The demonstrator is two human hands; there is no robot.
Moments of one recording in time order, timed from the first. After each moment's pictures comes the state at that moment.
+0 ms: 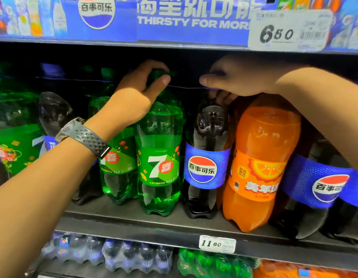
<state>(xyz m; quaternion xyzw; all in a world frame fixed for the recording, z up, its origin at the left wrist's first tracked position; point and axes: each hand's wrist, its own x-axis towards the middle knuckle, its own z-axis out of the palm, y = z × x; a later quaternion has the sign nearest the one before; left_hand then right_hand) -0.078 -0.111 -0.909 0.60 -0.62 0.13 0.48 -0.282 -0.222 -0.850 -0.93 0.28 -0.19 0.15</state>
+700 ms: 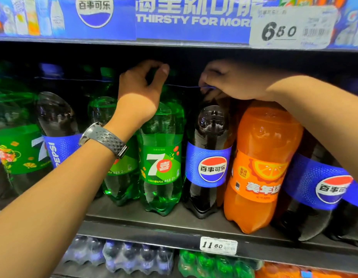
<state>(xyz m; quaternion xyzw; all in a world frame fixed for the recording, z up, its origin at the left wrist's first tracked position) -0.088 -0.132 -0.913 0.58 -0.53 0.13 0.61 -0.274 -0.208 -0.860 -0.92 0.26 -0.25 0.18</state>
